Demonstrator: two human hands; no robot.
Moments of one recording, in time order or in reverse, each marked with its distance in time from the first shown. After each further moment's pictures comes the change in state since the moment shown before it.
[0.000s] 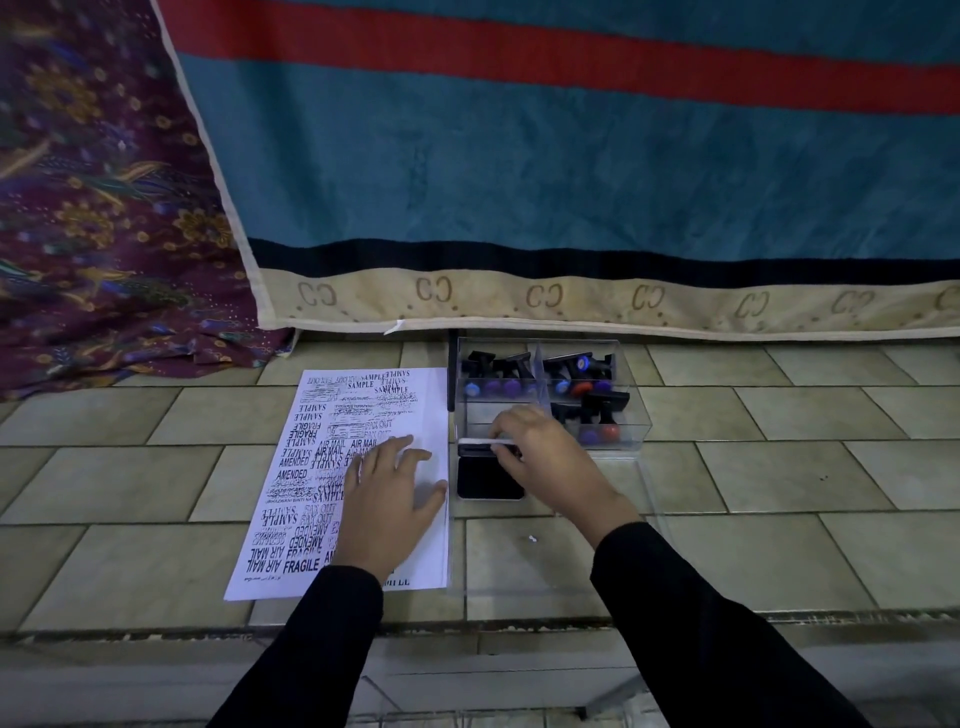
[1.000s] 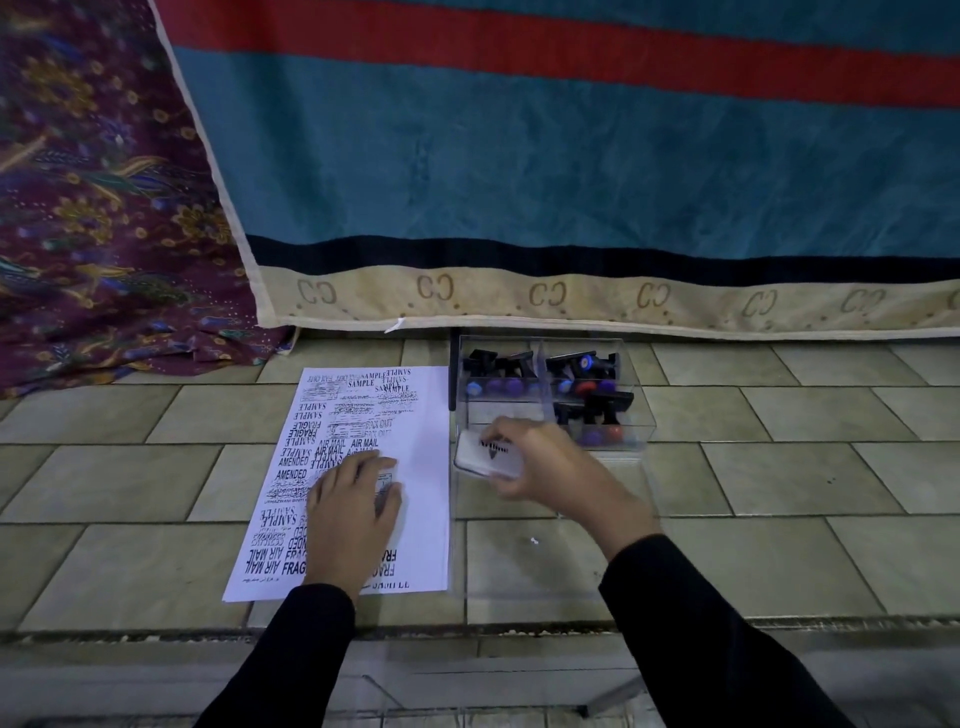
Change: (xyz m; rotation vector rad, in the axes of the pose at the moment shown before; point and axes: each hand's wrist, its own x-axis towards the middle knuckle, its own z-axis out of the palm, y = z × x) left_hand -0.014 -0.032 0.003 -0.030 0.088 -0.119; right_hand -0.003 -0.001 -0.008 0.190 -0.179 0.092
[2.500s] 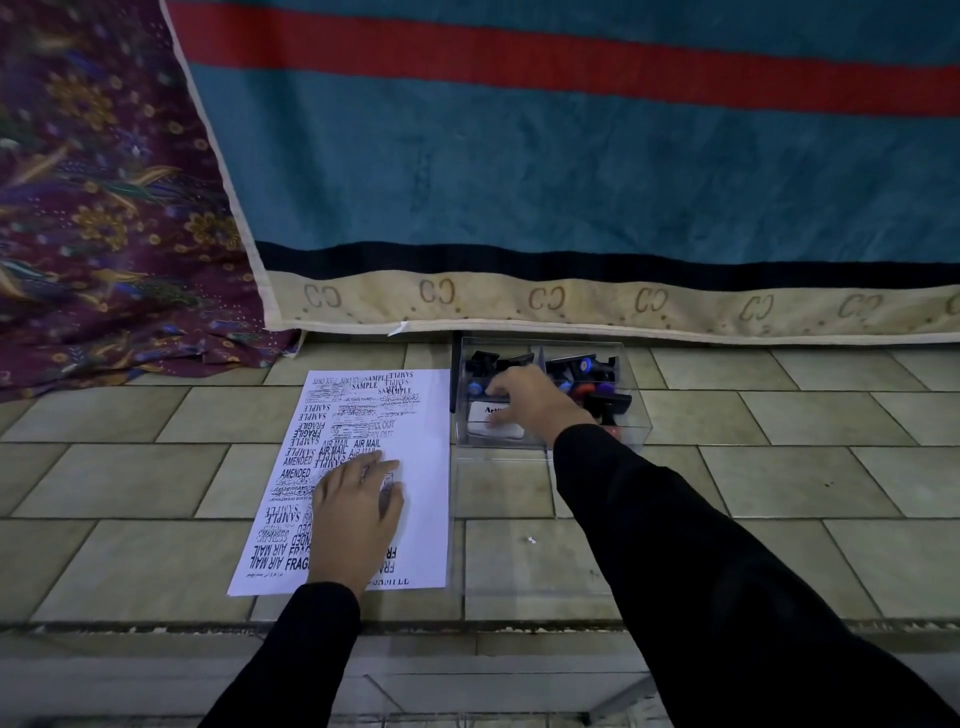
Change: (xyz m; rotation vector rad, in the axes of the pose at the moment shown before) left_hand -0.003 0.003 0.001 0.025 0.030 0.003; right_hand 0.082 0.015 -0.014 -0.139 -0.063 0.162
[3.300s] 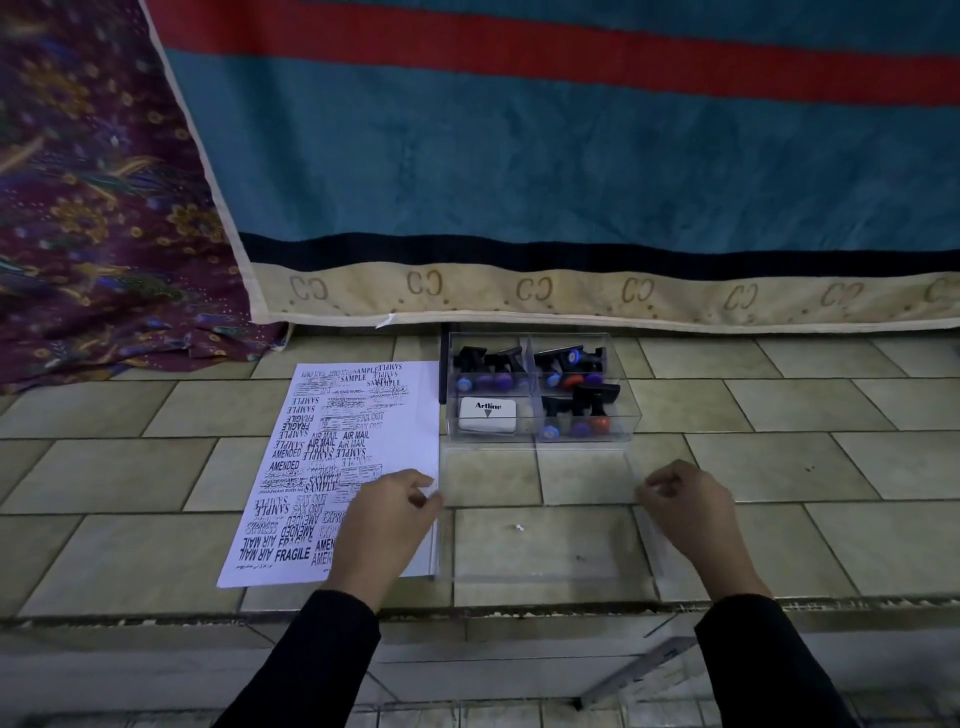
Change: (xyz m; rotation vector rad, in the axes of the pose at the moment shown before) left_hand -0.011 0.060 -0.023 -0.278 -0.246 -0.140; right_hand -0.177 0.096 0.012 0.306 0.424 0.545
